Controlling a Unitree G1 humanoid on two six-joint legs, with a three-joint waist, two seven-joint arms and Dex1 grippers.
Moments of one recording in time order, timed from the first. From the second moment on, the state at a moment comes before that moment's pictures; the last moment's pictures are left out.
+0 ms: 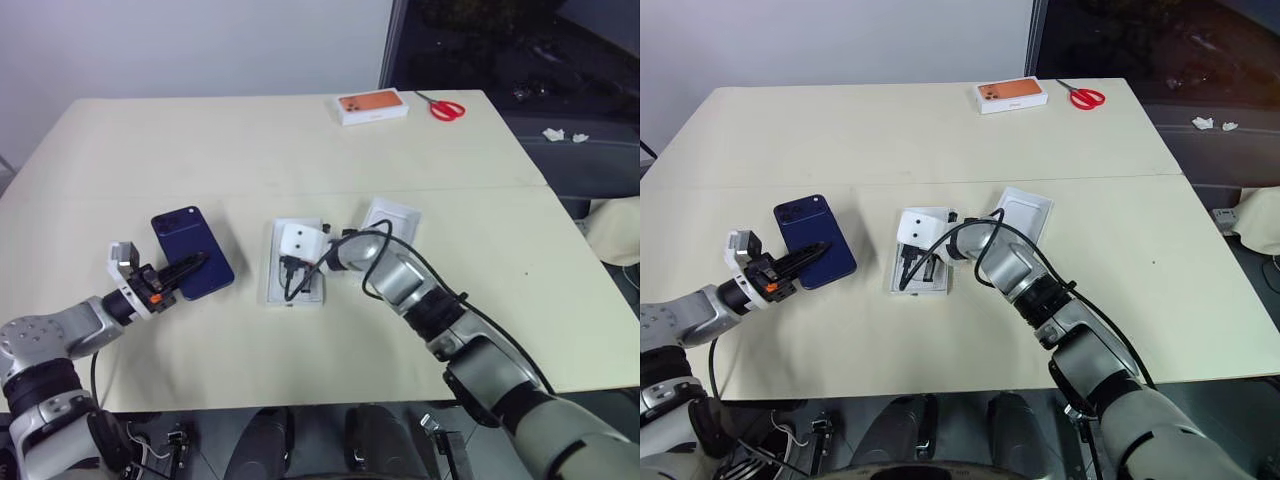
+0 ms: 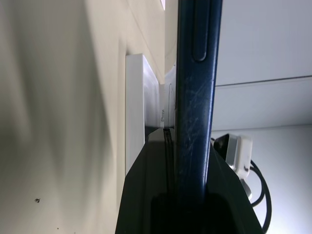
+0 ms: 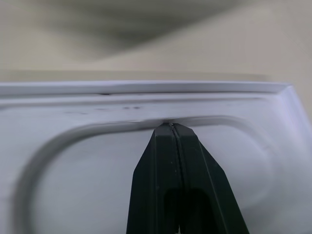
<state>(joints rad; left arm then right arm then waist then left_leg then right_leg) -0.40 0.55 0.72 0.41 -1.06 1.48 -0.65 -0.86 -0.20 0.56 0.42 -0.18 0.31 0.77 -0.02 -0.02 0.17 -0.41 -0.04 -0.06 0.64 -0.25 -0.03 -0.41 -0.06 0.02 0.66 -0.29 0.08</state>
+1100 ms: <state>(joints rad) -0.39 0.55 0.72 0.41 -1.06 1.48 -0.65 -0.69 -0.11 0.57 0.14 -0.08 0.58 0.96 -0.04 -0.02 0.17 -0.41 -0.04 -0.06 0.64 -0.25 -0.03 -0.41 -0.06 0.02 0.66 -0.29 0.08</state>
